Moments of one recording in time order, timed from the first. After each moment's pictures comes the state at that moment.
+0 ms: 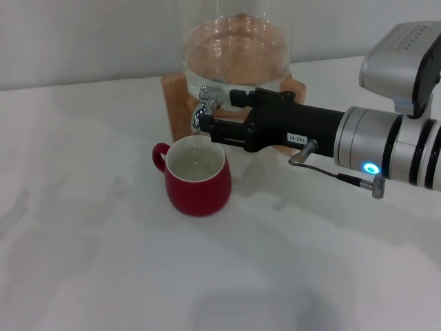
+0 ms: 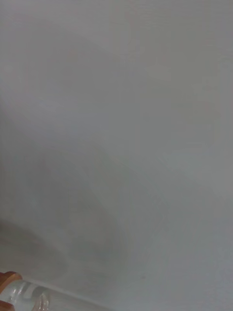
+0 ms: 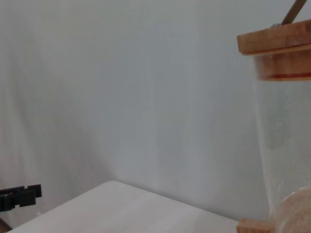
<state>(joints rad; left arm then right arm) -0.02 -2.08 0.95 1.08 -1.75 -1.18 1.57 0.10 2.01 -1.79 -1.50 1.63 0.61 -1.19</state>
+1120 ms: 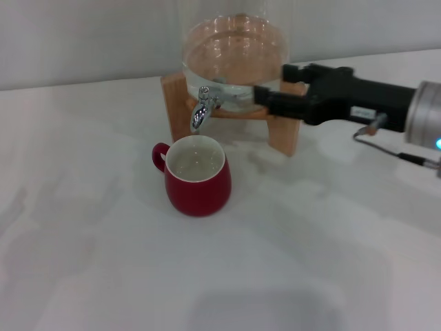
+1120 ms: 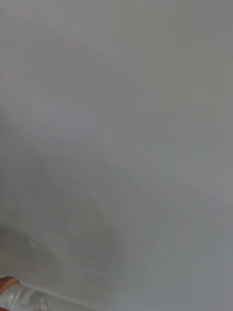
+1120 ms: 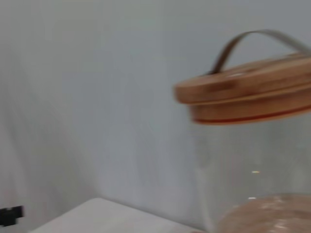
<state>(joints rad) -0.02 -2.08 0.94 1.07 -1.75 -1.17 1.57 0.04 2.01 -1.53 -1.53 1.66 0.86 -1.19</state>
